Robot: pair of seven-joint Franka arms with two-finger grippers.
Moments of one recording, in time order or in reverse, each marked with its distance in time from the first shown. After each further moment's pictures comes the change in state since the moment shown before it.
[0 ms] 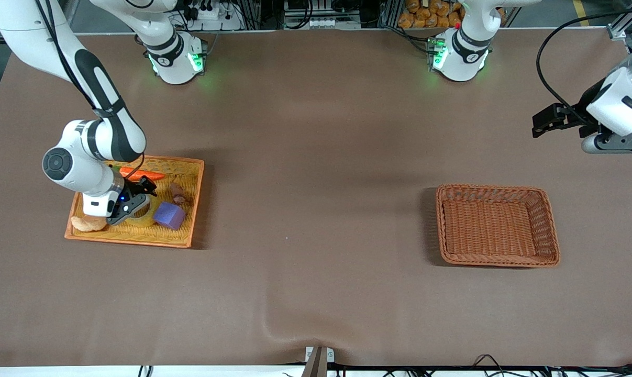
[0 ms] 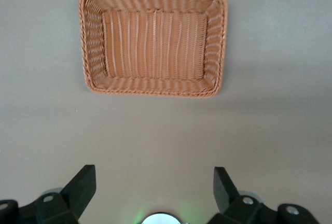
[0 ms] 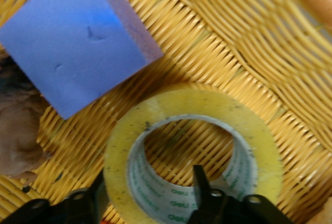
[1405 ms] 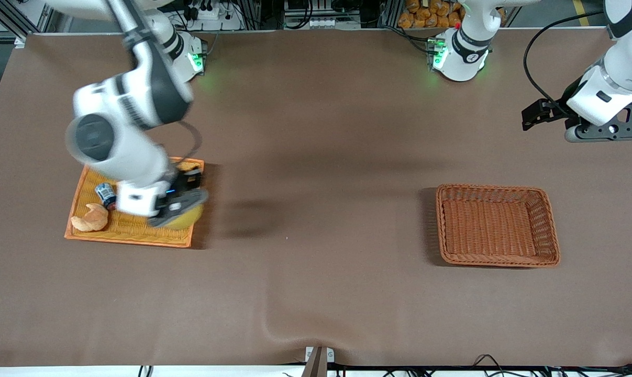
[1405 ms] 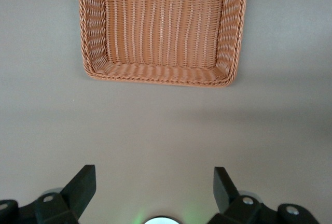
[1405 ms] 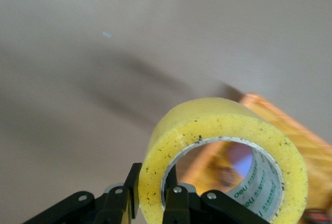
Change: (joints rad) left arm 0.022 -0.164 0.002 -0.310 0.000 0.176 -0.001; right arm 0.484 -0.025 0.021 0.633 0.013 -0.635 0.689
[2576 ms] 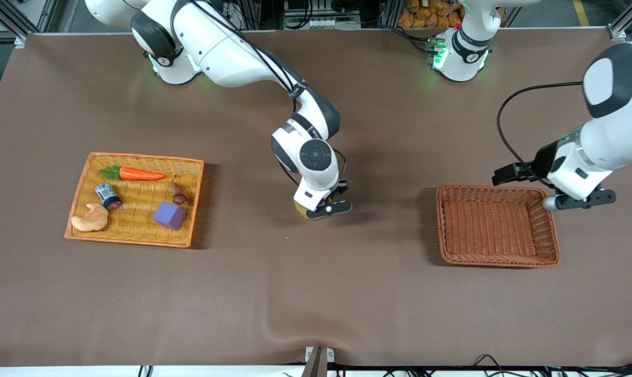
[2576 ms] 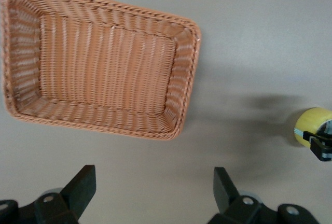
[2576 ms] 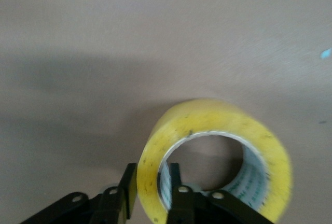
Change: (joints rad) left arm -0.047 0.330 -0.013 0.221 -0.154 0.127 -0.140; right arm 0.345 0.594 -0.028 0.439 0.054 0.226 0.596
